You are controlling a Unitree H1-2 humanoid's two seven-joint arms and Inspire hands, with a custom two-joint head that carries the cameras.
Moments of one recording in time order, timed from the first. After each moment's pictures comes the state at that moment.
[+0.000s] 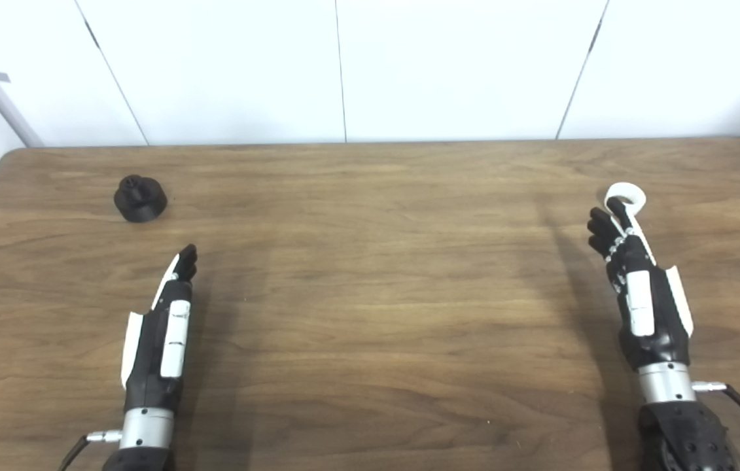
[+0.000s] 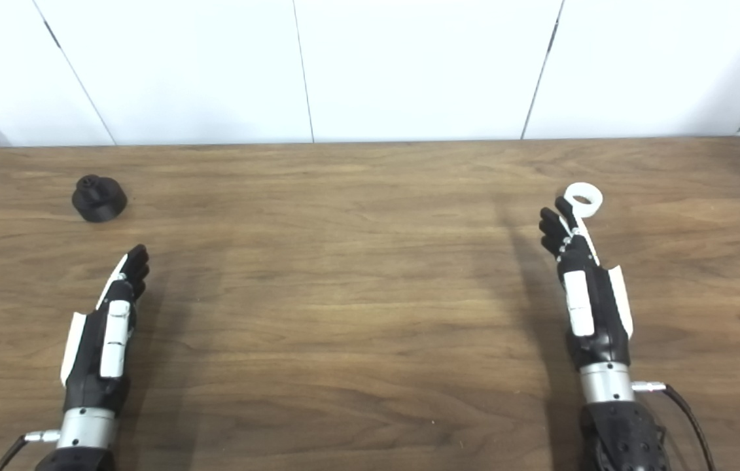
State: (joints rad) left arm 0.22 0.08 0.15 -0.19 0.02 -0.13 -0.04; right arm 0.06 -0.12 -0.10 -0.06 0.02 -0.20 0.03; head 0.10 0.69
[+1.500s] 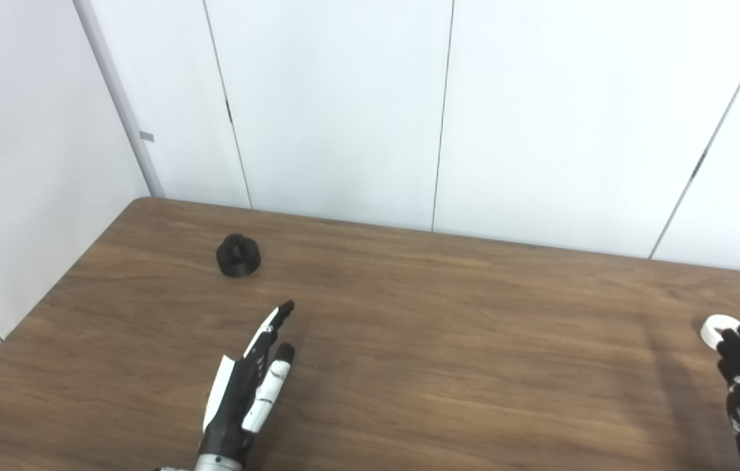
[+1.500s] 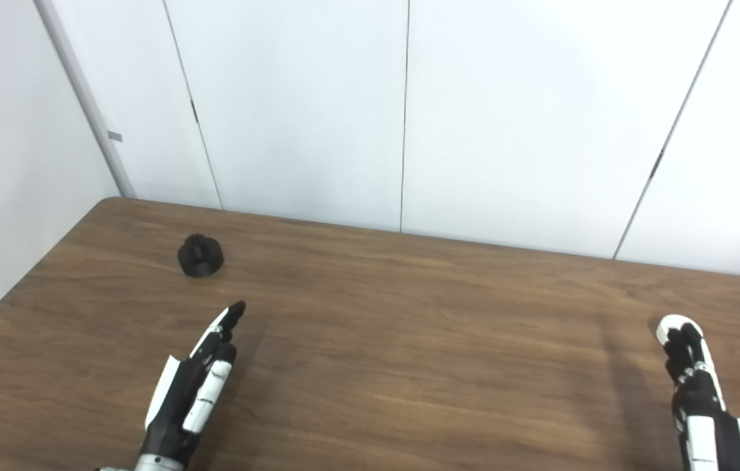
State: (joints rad) left arm 0.22 0.07 0.11 -0.18 0.10 -0.21 0.00; right arm 0.04 -0.19 -0.12 0.01 0.10 -0.31 0.08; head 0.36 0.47
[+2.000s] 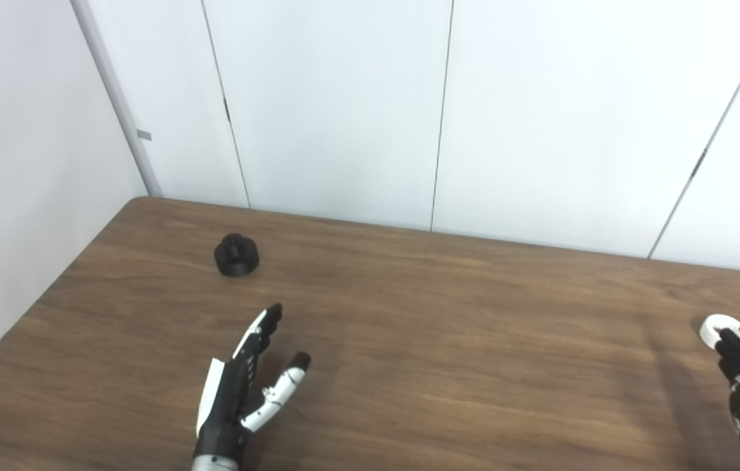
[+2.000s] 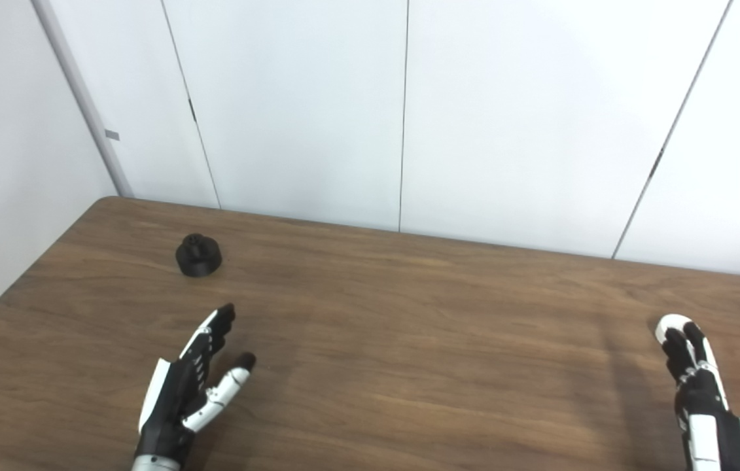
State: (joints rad) left arm 0.22 0.06 0.12 -0.27 0.18 -0.04 0.10; right arm 0.03 -0.20 -0.12 0.01 0.09 -0.31 0.07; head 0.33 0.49
